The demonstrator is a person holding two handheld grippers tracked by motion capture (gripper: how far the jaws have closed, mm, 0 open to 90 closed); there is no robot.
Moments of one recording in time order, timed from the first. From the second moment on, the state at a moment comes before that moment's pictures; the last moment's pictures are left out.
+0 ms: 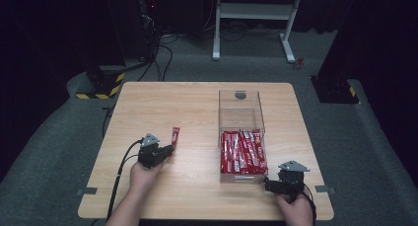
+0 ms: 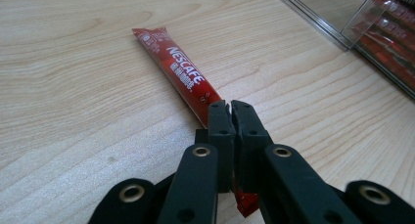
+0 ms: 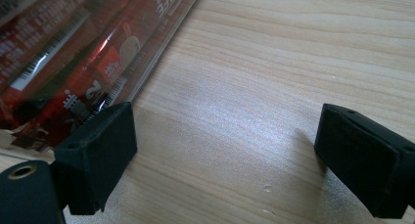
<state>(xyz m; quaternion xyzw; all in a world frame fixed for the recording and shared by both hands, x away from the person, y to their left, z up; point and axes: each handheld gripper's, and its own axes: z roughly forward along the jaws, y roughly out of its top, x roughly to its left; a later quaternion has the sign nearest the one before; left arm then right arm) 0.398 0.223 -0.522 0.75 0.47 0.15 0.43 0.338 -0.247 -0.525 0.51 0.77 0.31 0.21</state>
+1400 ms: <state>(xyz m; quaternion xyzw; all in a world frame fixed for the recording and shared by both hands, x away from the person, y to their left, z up) 0.337 0.276 -0.515 0.77 0.47 0.20 0.39 0.337 -0.247 -0.524 0.51 0.77 0.31 0.21</state>
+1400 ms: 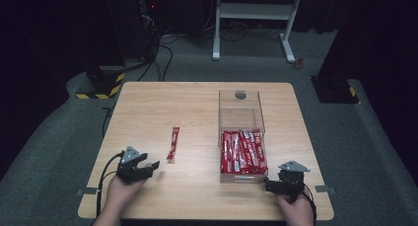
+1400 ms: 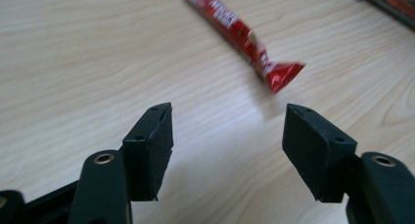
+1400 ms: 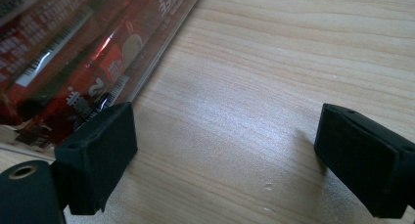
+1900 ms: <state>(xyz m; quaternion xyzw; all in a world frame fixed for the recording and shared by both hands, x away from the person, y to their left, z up) 0.293 0.308 -0.527 0.78 0.48 0.23 0.33 0.337 -0.247 -0.524 0.51 0.78 0.31 0.21</state>
